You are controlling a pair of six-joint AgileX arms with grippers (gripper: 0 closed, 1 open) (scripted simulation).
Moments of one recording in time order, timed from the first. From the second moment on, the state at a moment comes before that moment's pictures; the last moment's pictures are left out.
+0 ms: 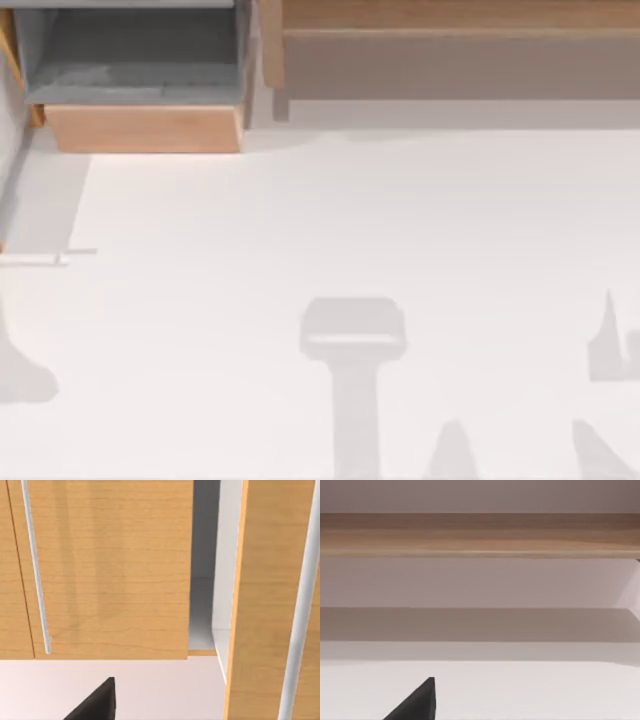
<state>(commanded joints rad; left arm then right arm) 0.72 1.99 0.44 1.54 0.76 1.59 0.00 0.00 0.00 0.00 0.00 0.00</state>
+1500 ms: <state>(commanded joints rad) 0.66 2.02 0.52 1.49 0.70 1.59 0.00 0.00 0.00 0.00 0.00 0.00</state>
